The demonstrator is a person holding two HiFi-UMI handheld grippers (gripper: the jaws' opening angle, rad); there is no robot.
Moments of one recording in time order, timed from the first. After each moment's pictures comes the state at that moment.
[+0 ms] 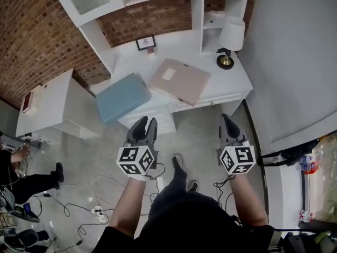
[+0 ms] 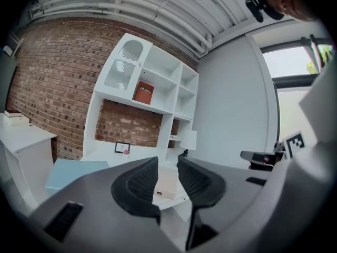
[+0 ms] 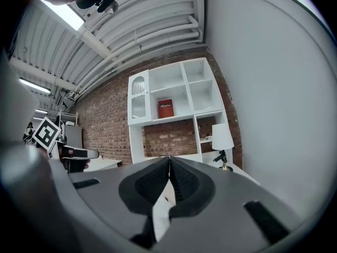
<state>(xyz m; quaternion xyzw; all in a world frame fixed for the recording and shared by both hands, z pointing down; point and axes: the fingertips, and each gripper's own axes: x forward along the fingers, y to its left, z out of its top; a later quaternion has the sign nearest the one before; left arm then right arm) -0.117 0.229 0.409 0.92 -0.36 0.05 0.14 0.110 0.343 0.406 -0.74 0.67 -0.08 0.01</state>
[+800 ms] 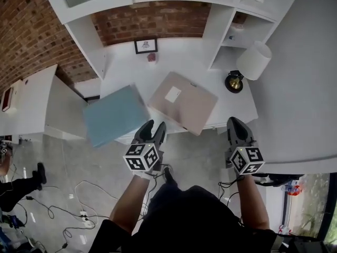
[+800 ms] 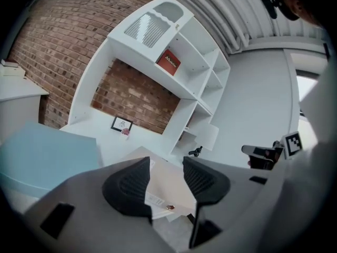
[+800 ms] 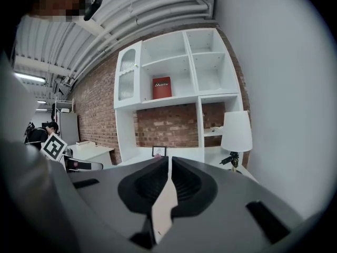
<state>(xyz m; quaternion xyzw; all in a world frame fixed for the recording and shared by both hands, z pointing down) -0.054 0.037 0.510 0.90 -0.33 0.06 0.28 0.179 0.147 0.432 -0.73 0.67 -0.13 -0.07</state>
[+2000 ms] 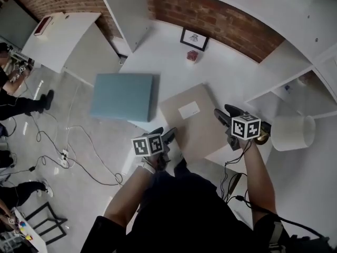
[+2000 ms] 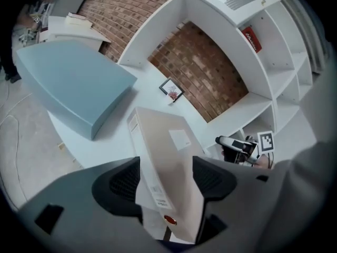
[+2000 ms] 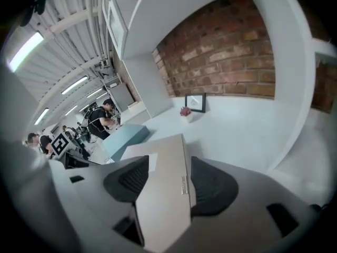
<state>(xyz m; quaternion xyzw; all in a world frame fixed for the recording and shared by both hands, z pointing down) 0.015 -0.028 0.656 0.69 -0.47 0.09 0.54 0.216 -0.137 0.620 -0.37 0.84 -0.32 -0.25</state>
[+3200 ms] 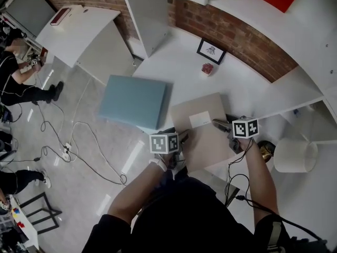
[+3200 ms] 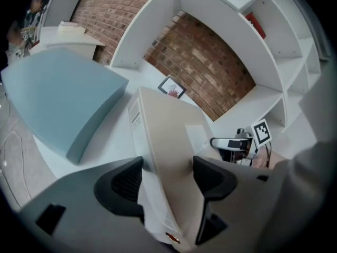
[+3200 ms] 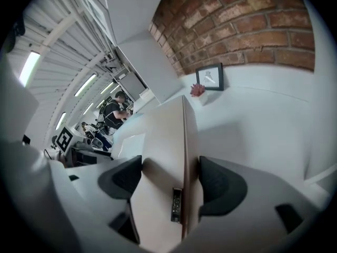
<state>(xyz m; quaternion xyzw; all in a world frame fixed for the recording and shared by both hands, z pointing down) 0.021 -0.072 0.666 0.69 -0.49 0.13 0.52 0.168 -0.163 0.667 -0.24 0.84 -0.39 -0.29</state>
